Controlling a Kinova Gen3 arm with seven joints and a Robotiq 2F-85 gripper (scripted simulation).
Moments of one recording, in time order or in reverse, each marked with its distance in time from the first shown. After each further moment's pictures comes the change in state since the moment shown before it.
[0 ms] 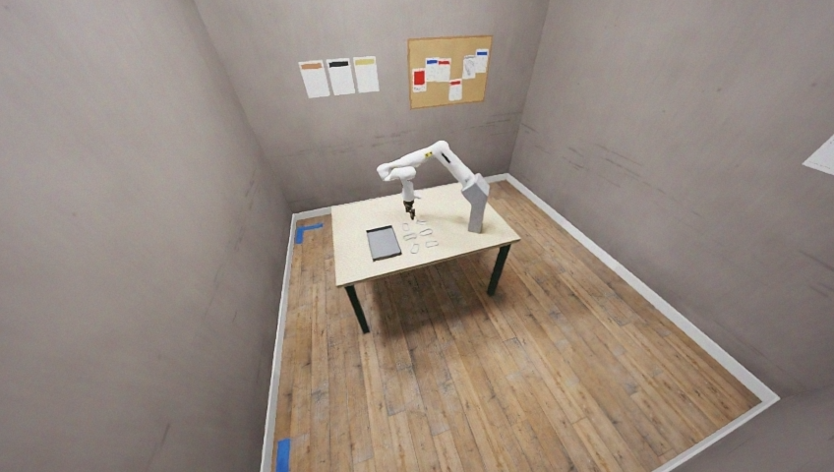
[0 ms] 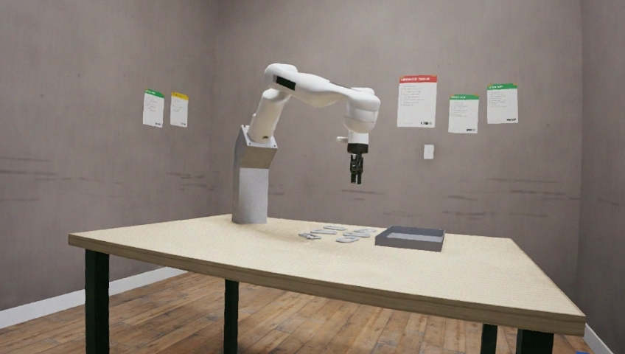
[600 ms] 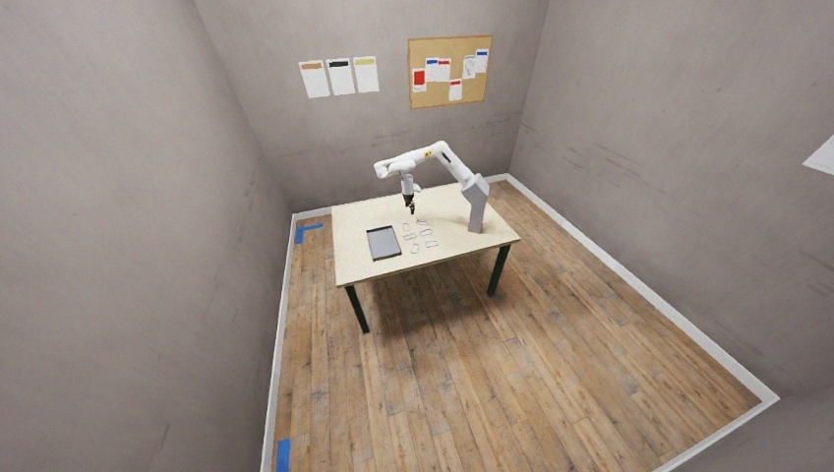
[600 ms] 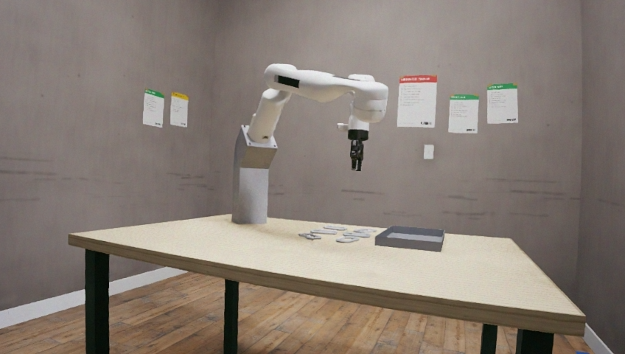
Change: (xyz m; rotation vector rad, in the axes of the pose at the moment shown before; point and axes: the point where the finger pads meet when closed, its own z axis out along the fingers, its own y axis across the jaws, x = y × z) arm 0.001 0.002 -0.049 0.001 0.003 0.002
